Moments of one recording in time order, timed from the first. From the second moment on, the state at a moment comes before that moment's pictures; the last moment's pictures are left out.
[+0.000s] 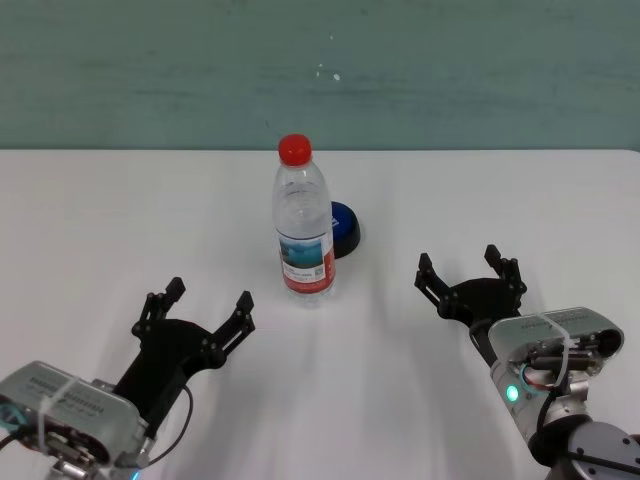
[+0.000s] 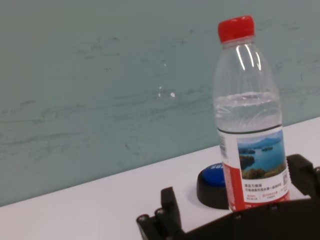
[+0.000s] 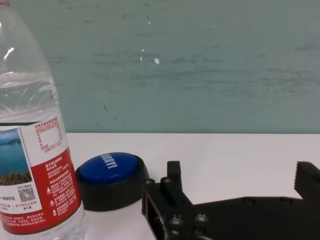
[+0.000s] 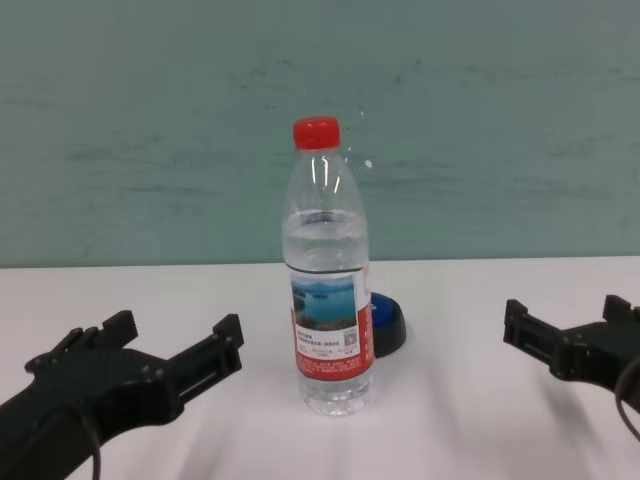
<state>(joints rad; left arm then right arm) 0.25 0.22 0.15 -1.77 -0.03 -0.15 -0.19 -0.06 0.16 -0.26 -1.64 0.19 -0.04 -0.06</state>
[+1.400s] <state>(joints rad) 0.22 0.21 0.17 -1.73 -0.02 -0.13 -0.19 -0.06 0.16 -0.26 -1.64 0.19 -0.04 -0.06</state>
